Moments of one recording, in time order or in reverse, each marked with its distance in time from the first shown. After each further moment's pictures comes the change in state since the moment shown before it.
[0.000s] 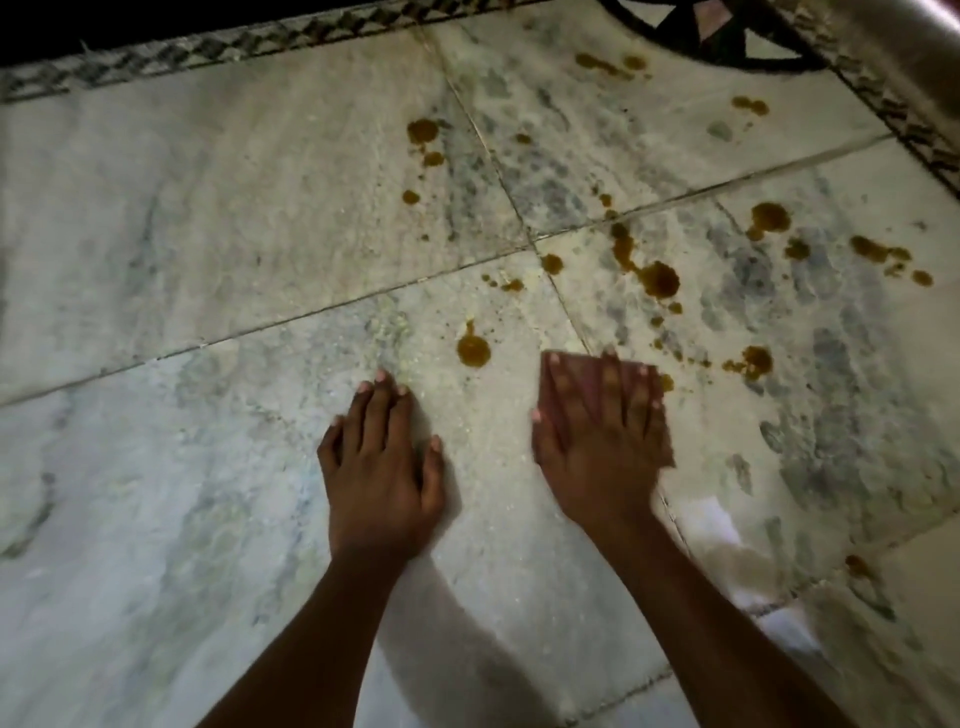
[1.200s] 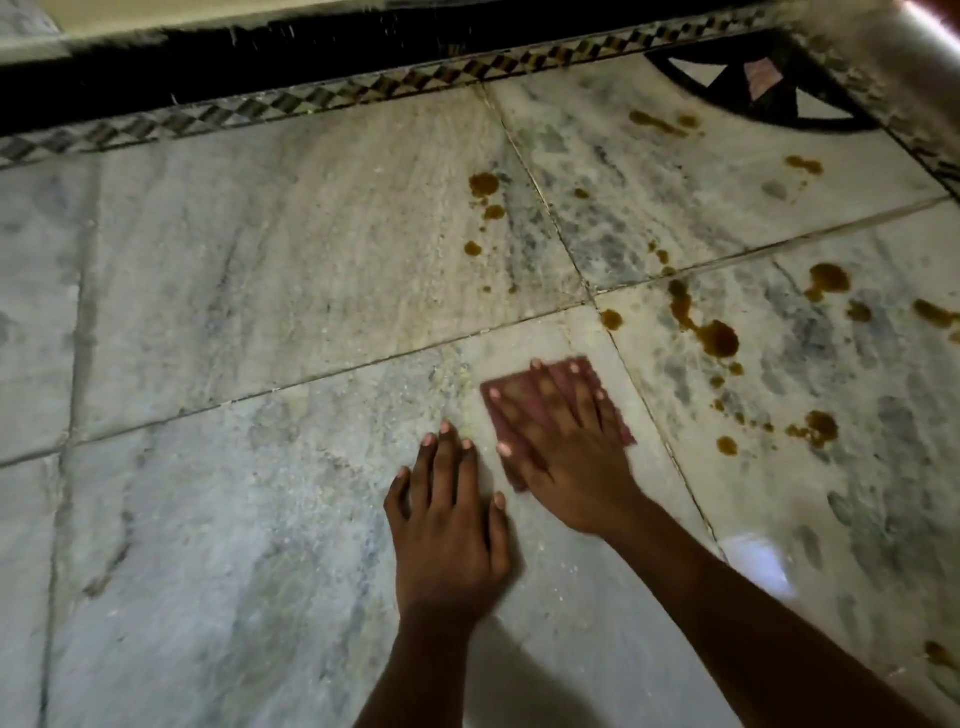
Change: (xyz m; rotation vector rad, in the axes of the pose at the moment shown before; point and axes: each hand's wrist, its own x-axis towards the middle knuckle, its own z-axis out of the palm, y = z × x) left_hand 0.000 0.001 0.000 -0.016 -0.082 -0.030; right_hand 0.062 -0.070 0.001 0.004 -0.225 -0.392
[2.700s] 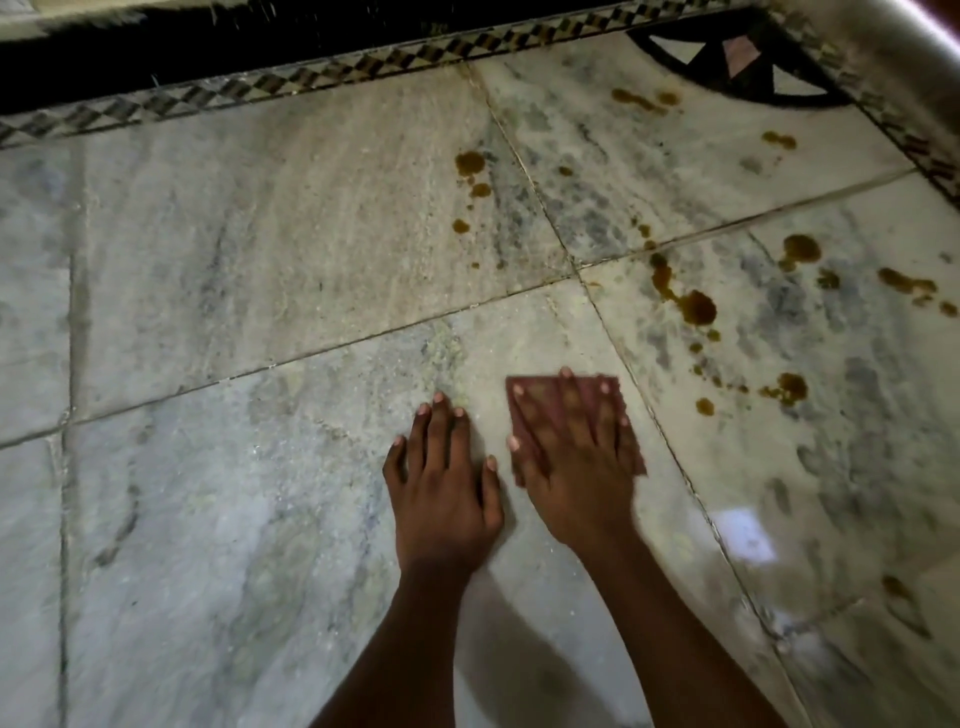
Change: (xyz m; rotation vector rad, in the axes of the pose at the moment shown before) left_hand 0.001 -0.001 -0.007 -0.017 -0.005 0.008; right_hand -0.059 -0.022 0.017 0.074 0.152 0.305
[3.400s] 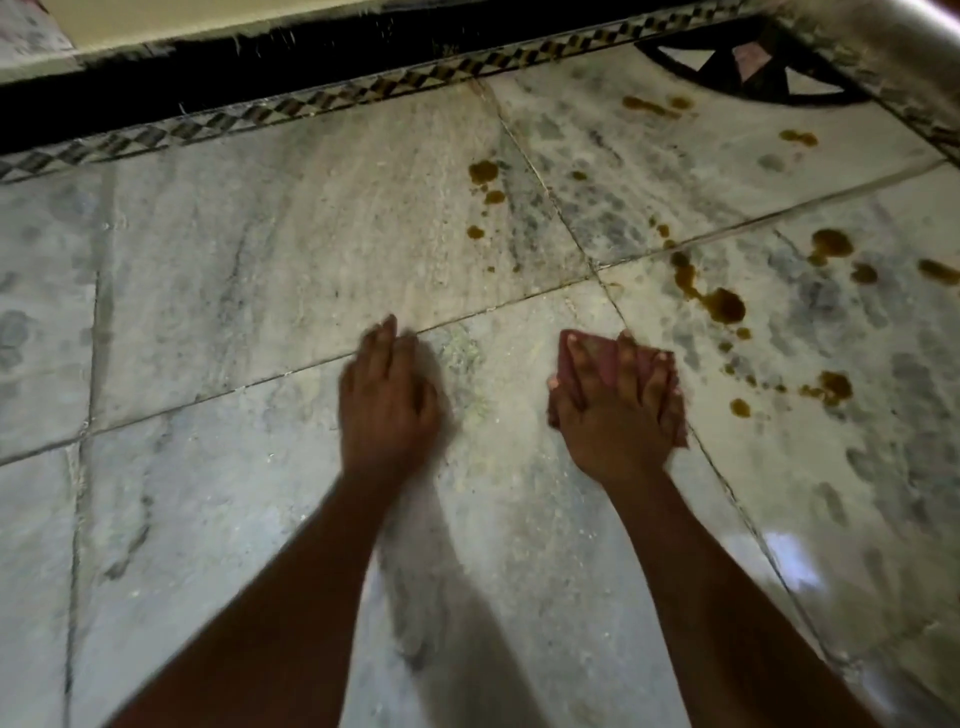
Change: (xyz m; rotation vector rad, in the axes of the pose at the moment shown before) left_hand 0.097 -0.066 -0.024 -0.089 0.170 0.056; right_hand 0.060 -0.001 -0.004 0.028 -0.057 0.266
